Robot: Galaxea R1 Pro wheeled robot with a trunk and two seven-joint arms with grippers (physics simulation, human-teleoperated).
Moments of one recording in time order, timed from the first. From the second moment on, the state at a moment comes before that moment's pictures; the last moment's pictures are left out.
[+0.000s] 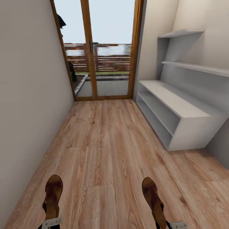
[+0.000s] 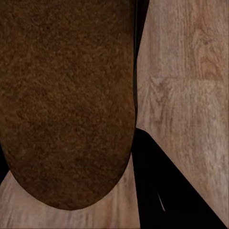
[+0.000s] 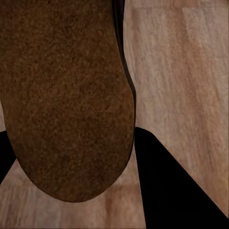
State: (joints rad) left arm -0.13 0.06 0.25 -0.56 0.01 -0.40 -0.11; right arm -0.26 -0.09 -0.31 -0.23 0.24 -0.59 0.23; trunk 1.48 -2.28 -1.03
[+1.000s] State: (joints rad) left arm -0.13 0.06 0.25 -0.56 0.01 -0.40 -0.11; right arm -0.26 -0.09 -0.31 -0.24 0.24 -0.59 0.23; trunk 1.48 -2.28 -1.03
